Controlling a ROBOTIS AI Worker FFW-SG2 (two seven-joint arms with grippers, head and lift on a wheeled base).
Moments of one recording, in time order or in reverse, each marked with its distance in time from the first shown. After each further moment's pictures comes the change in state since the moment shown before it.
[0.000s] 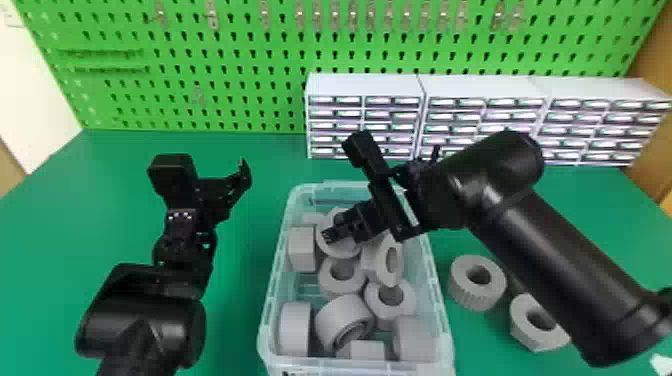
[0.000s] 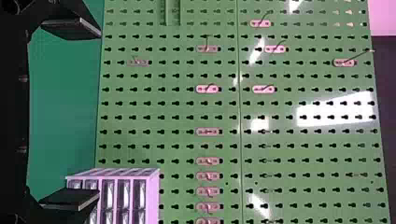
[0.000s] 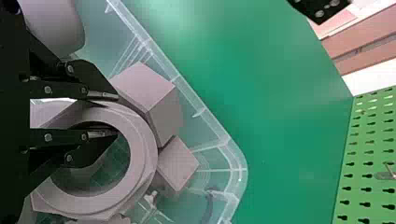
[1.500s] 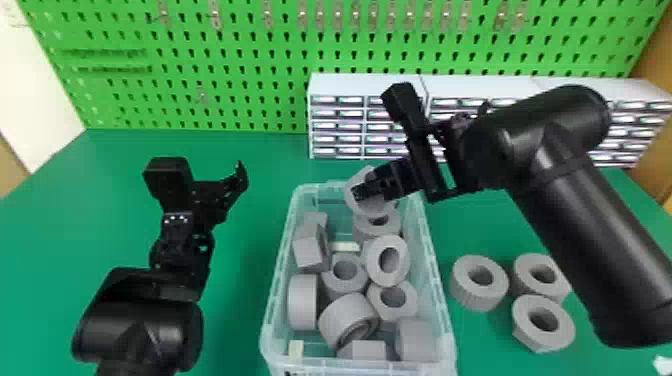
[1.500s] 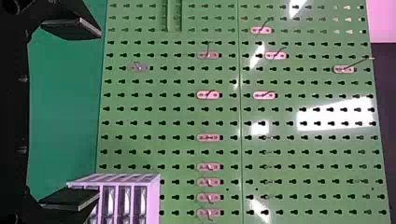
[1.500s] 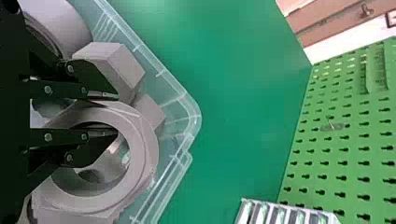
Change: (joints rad) left arm 0.010 0.000 0.009 -0.003 0.003 -0.008 0.000; right arm 0.010 -0.014 -0.202 -0.153 0.126 0.144 0.000
